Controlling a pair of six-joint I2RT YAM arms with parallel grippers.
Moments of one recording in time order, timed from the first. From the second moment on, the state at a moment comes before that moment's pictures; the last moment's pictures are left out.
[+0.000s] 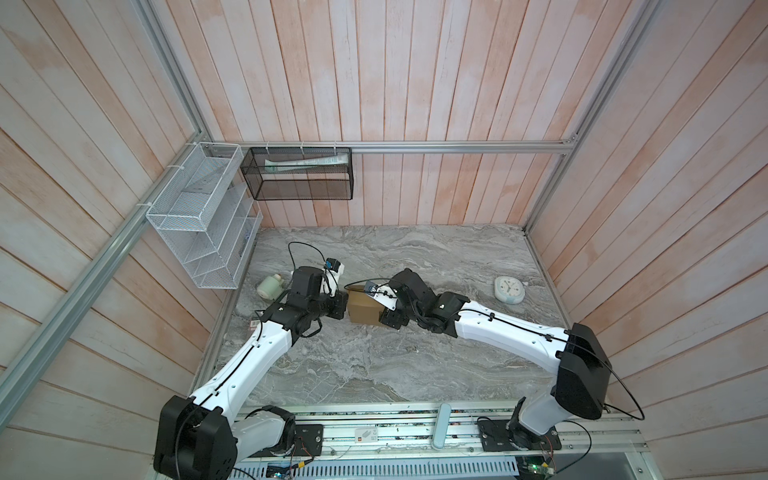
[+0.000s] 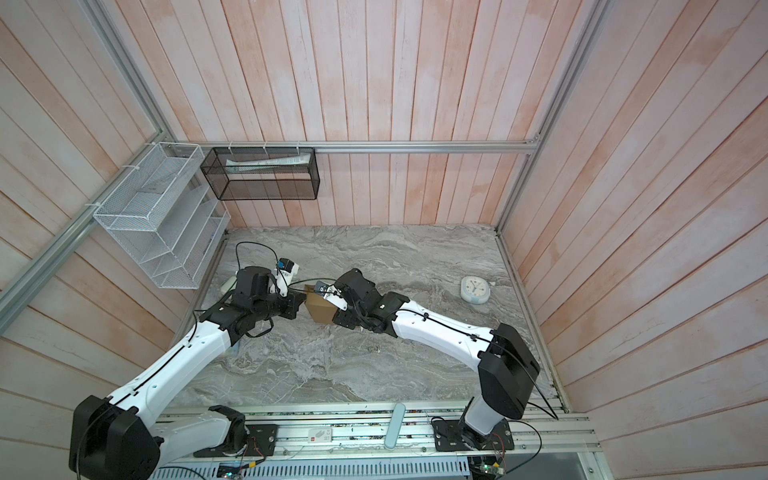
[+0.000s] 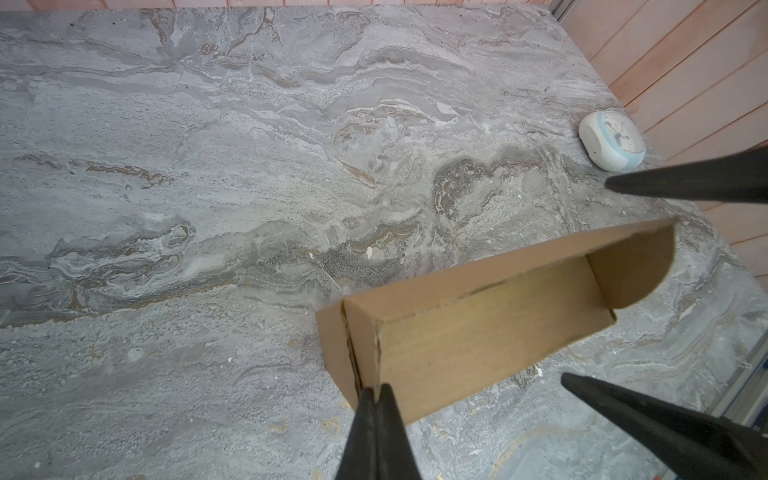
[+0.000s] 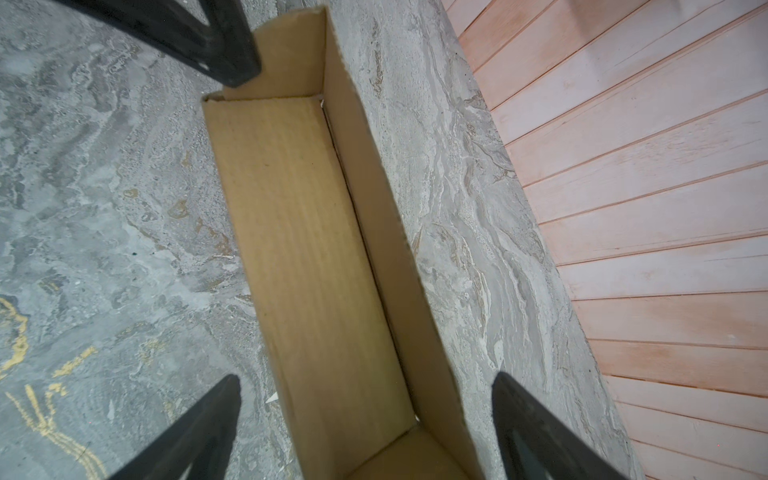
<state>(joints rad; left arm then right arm) -0.34 1.20 0.88 -0.40 0.26 -0.10 0.96 1.61 1.25 -0.38 0.25 -0.45</state>
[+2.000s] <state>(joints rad) -0.34 1.19 0.88 -0.42 0.24 -0.10 0.96 1.63 1.25 -0.36 0.20 -0.46</state>
